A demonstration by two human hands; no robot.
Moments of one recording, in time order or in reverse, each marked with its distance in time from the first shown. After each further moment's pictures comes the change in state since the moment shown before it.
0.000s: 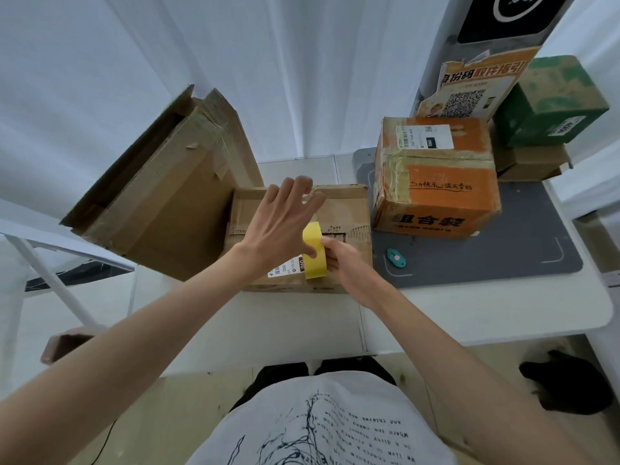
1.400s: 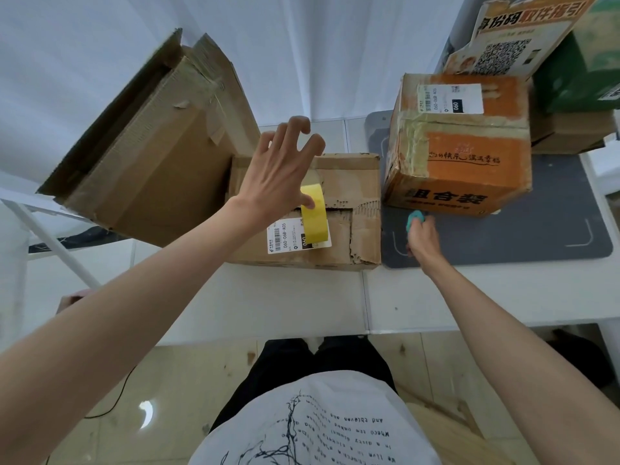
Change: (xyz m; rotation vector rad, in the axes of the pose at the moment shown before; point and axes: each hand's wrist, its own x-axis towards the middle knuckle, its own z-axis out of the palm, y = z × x) left_hand 0.032 -0.025 0.023 -0.059 0.092 -0.043; right_hand 0.064 0.051 -0.153 -0.448 0.670 0.090
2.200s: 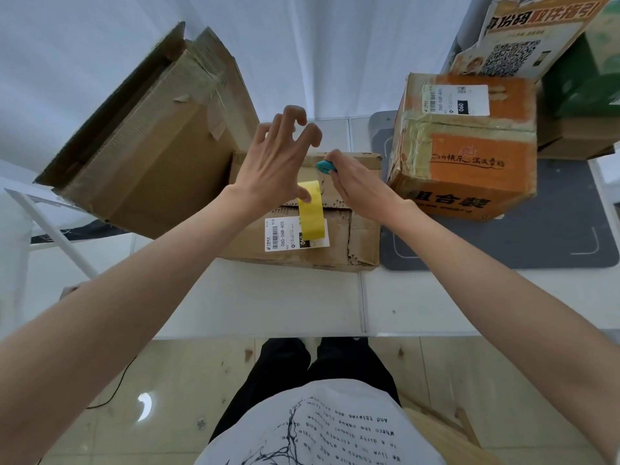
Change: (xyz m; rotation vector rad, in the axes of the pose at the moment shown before) left_hand 0.010 -0.005 0.002 -0.006 -0.047 -0.051; right_hand -0.030 -0.133 0.038 -0.440 -0.338 -1.235
